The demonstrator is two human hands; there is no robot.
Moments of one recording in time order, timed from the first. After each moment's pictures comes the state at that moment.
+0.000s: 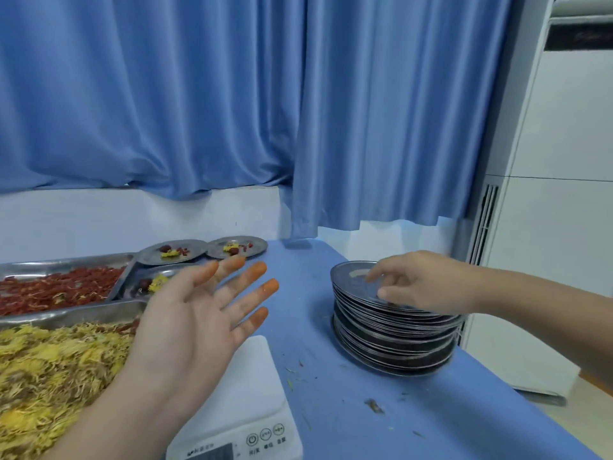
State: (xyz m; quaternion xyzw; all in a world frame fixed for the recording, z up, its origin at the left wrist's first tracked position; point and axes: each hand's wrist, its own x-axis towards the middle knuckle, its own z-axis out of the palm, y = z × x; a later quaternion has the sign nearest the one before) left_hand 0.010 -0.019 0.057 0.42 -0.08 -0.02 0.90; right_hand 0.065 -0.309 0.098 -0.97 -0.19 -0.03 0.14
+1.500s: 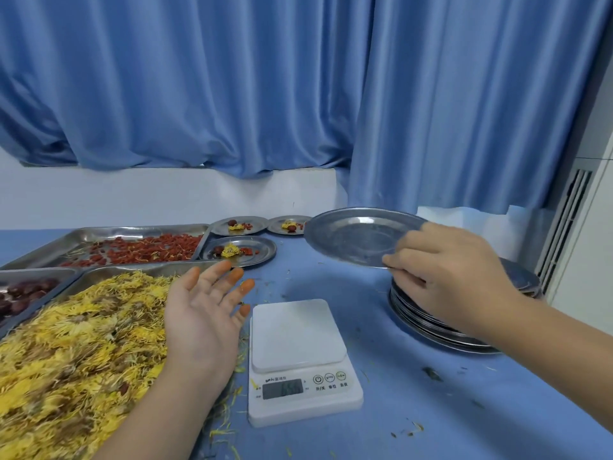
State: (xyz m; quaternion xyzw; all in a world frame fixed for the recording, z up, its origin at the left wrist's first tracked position) left_hand -0.007 0.037 -0.002 0.39 0.04 0.18 0.90; right_hand 0.032 -0.237 0.062 -0.77 -0.39 -0.51 -0.01
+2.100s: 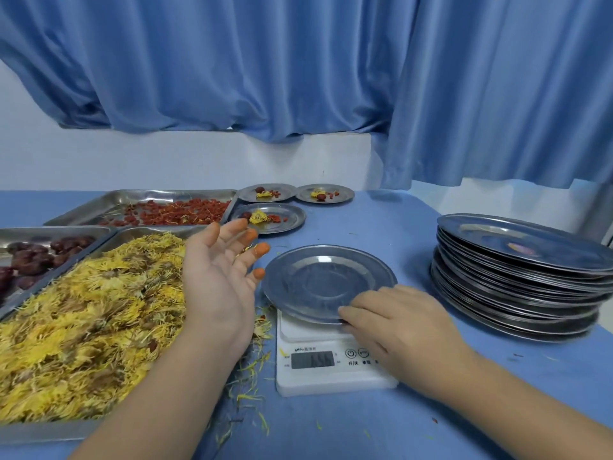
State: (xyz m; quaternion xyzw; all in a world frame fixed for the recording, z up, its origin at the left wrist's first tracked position) left_hand -0.004 0.043 -0.002 0.43 0.04 0.26 0.87; right_hand 0.030 -0.172 -0.042 -0.78 -0.48 -0.39 0.07
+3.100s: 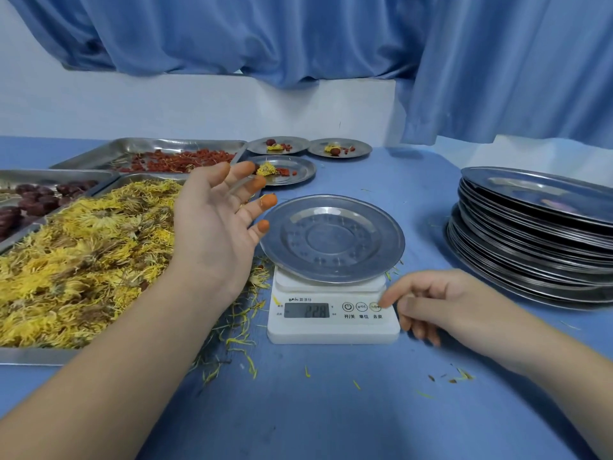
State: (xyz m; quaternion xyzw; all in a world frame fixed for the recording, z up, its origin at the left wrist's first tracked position) left_hand -0.008 0.037 -0.005 0.47 0.04 0.22 0.86; right_hand 0.024 -0.216 -0.039 -0.81 -0.22 0.19 0.51
